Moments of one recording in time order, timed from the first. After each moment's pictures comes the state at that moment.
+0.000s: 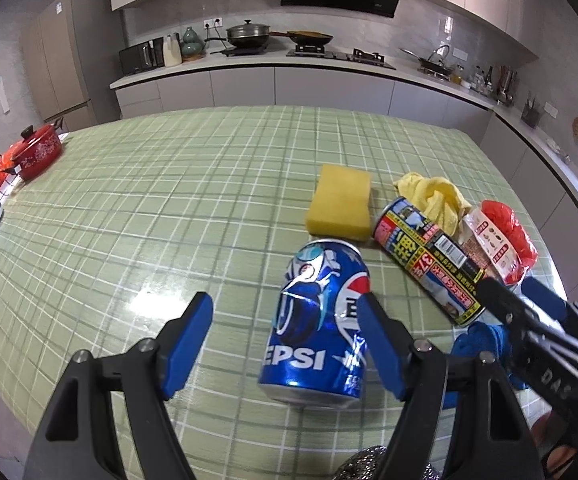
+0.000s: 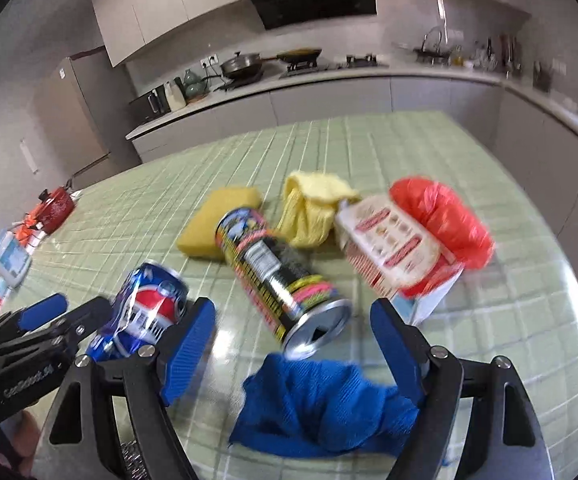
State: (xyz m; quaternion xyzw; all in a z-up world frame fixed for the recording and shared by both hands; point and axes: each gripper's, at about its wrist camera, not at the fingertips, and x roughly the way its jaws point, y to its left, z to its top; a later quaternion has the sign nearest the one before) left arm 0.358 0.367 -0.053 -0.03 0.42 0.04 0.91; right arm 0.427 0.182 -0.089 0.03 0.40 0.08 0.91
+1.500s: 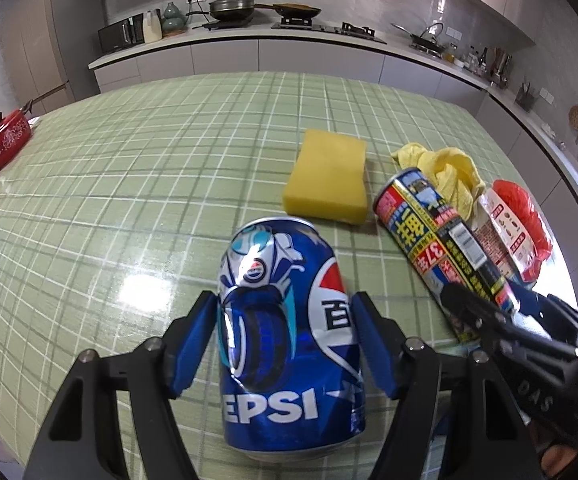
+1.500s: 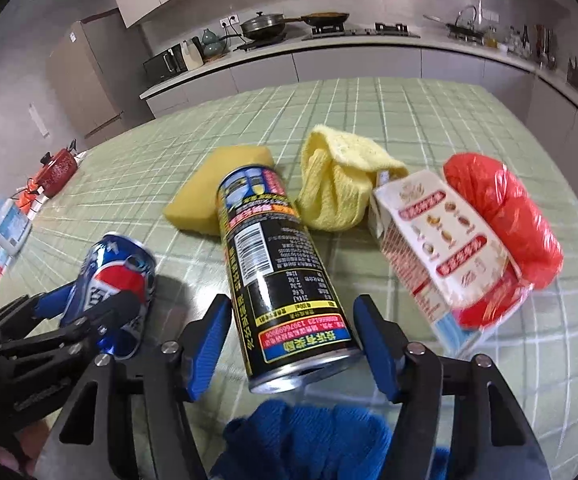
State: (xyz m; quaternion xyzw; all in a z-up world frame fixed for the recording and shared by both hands) left arm 0.391 0.353 -0.086 -0.04 0.46 0.01 0.89; right arm 0.469 0.197 -0.130 0.02 0.47 0.13 0.87
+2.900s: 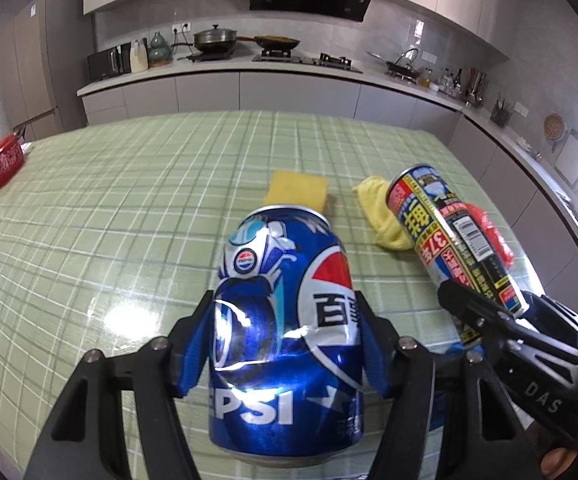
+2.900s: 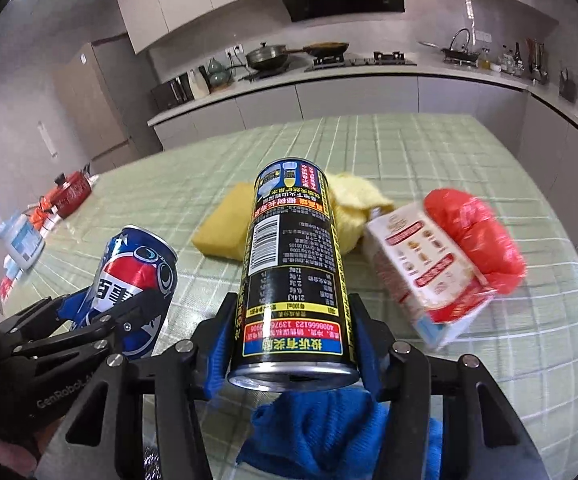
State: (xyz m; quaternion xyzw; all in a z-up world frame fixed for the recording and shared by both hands) left arm 0.366 0.335 -0.051 -0.04 0.40 -0.02 0.91; right arm 0.434 0.189 -0.093 0.03 0.41 0.13 0.90
